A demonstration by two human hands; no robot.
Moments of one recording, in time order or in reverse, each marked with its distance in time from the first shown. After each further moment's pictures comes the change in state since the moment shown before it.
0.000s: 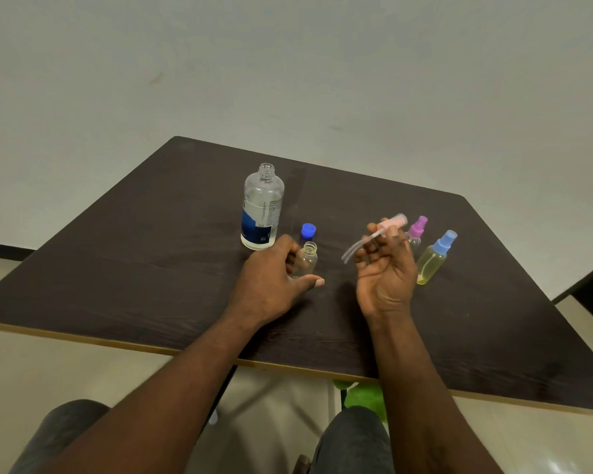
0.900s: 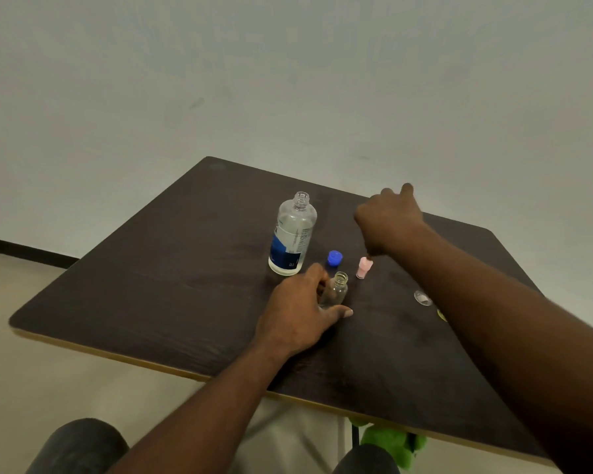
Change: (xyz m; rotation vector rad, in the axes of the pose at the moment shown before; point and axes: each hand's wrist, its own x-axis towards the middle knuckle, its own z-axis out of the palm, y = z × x) left_hand 0.004 -0.003 0.001 0.053 -0.054 -0.065; right_hand 0.079 -0.033 0.133 -2.908 -0.696 -0.487
